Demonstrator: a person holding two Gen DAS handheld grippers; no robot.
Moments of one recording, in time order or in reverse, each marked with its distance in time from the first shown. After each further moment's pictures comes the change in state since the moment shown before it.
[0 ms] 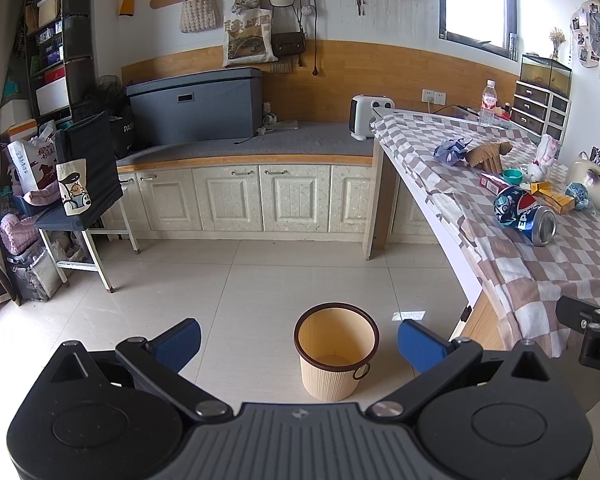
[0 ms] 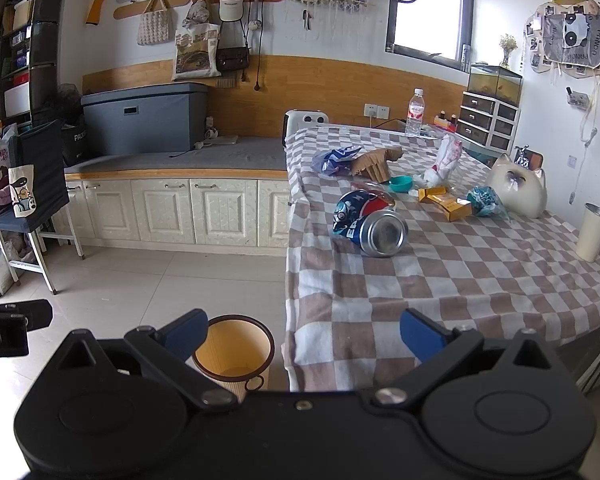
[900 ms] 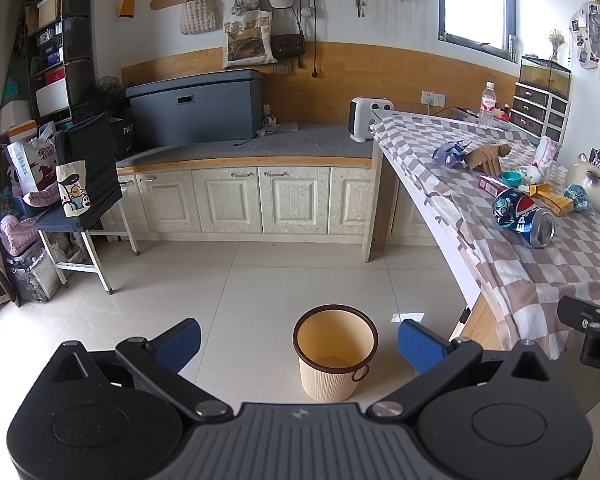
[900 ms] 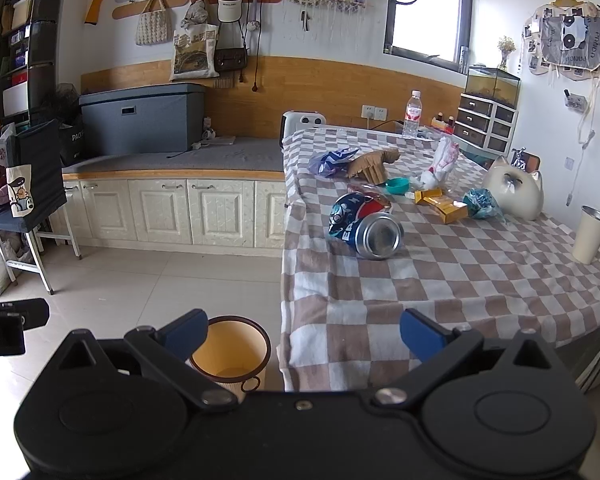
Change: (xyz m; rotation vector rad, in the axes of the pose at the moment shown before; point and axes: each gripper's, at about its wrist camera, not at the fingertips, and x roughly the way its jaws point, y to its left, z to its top) left arm -0.002 -0.003 0.003 0.000 -0.001 -0.001; right arm -0.002 0.000 0.002 0.000 0.001 -0.002
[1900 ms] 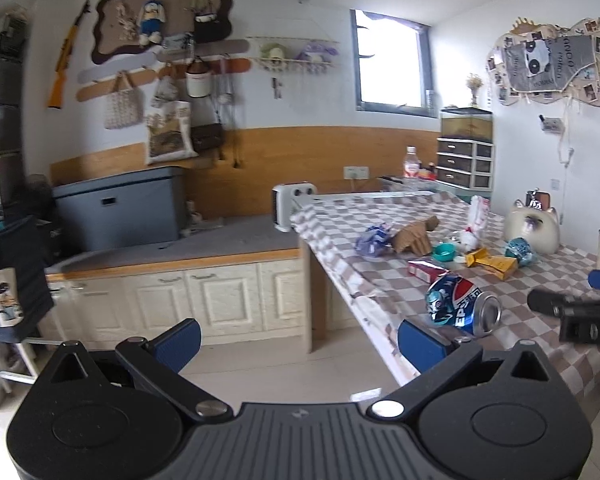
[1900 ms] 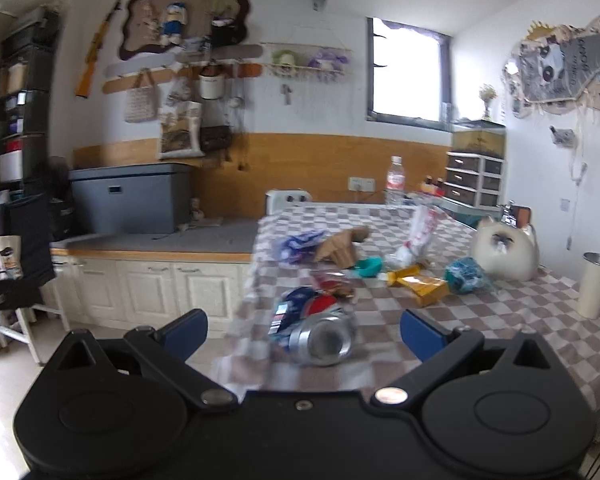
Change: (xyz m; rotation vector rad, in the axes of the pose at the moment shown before) left arm 0.050 -0.067 0.068 0.128 -0.285 -0.208; right arm 0.059 -0.087 0.036 0.056 -0.247 -0.007
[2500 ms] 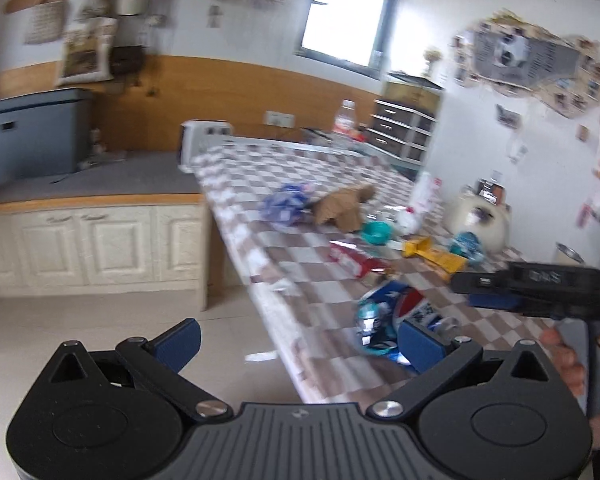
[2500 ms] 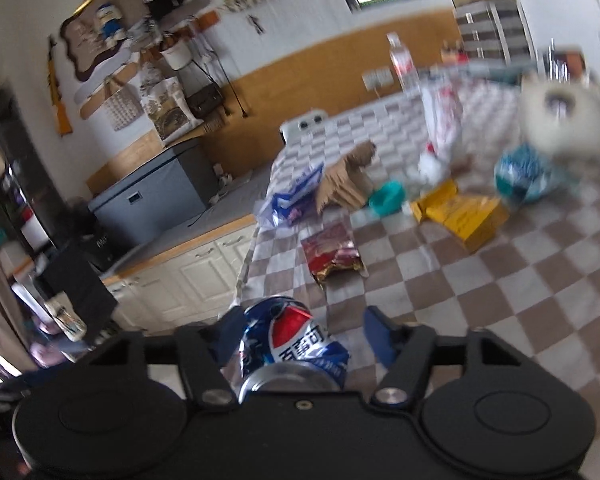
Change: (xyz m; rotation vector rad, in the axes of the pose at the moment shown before) left arm 0.151 -0.033 0.024 -0.105 0.176 -0.319; right arm 0.169 -0.106 0.015 0.406 0.291 0.273
